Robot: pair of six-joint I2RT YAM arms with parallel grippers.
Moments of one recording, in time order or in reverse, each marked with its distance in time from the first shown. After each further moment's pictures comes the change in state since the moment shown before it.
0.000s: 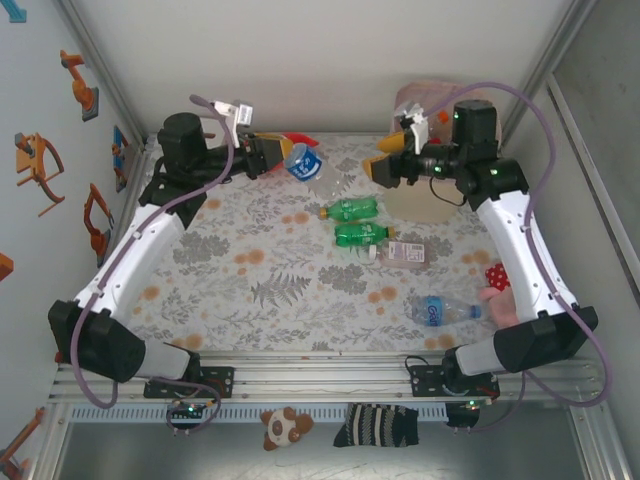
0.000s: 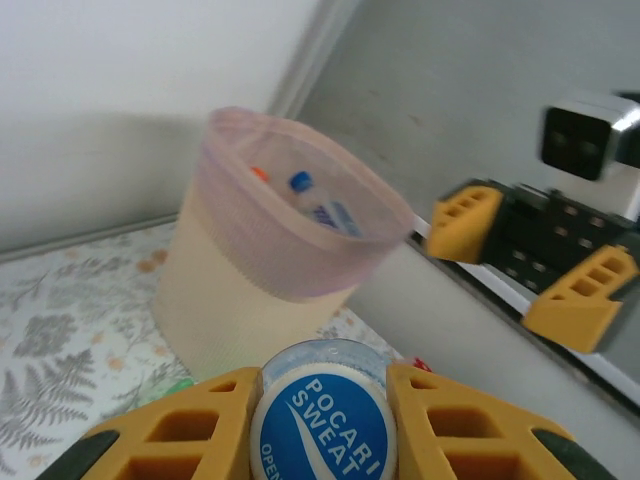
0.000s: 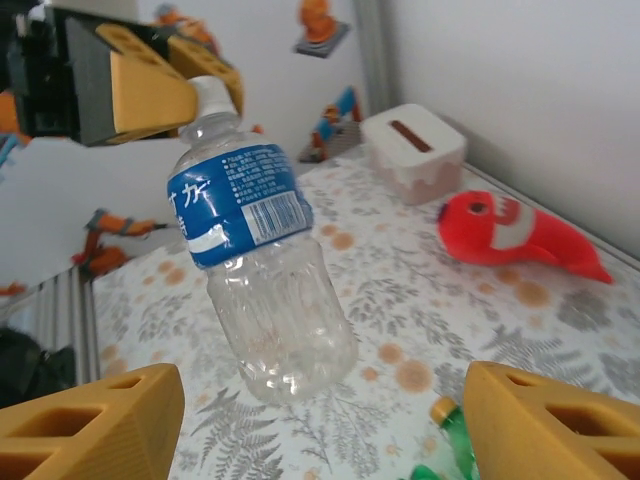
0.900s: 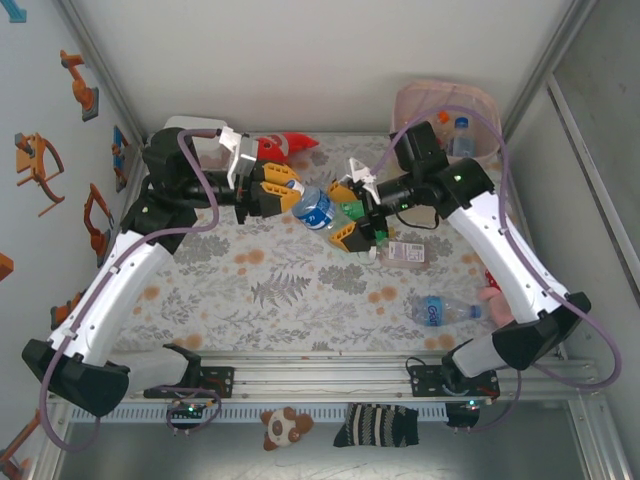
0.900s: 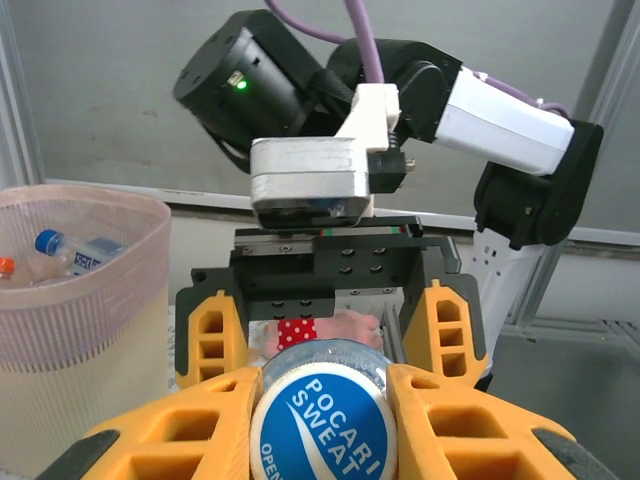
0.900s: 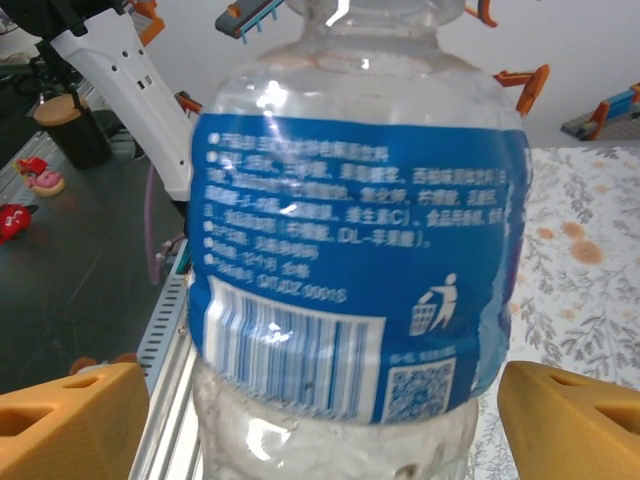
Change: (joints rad) left arm -0.098 -0.160 -0.021 -0.097 0.360 0.352; right arm 0.300 0.056 0.109 -0.418 -0.123 -0.479
